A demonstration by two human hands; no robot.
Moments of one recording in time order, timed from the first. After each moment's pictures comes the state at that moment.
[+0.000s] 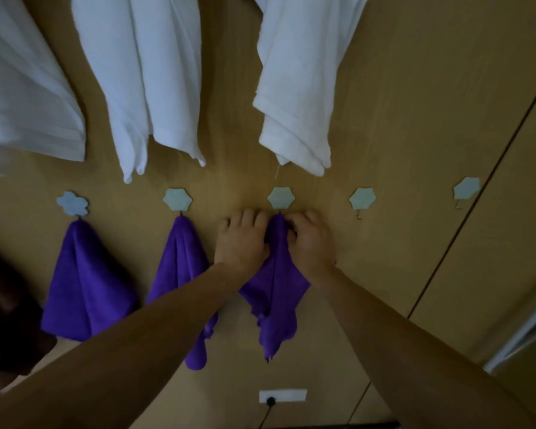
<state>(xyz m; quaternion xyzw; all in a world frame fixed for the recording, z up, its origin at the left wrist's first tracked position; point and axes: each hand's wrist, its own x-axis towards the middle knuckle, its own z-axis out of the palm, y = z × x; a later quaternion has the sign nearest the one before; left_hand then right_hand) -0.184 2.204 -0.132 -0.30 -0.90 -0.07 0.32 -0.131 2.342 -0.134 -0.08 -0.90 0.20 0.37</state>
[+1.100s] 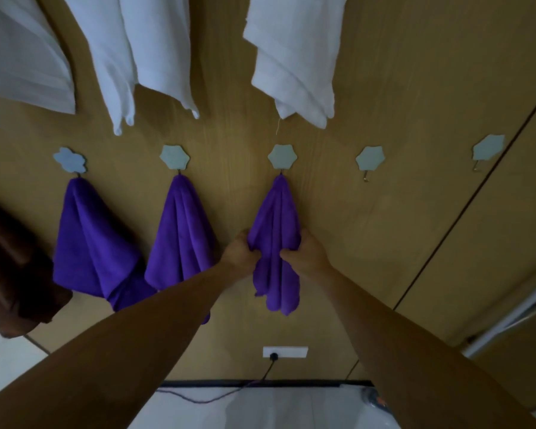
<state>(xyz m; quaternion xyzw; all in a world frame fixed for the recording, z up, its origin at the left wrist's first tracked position) -0.170 2.193 -0.216 -0.16 -0.88 -0.44 -0.09 -0.112 2.346 -0.222 -0.17 -0.87 0.45 0.12</state>
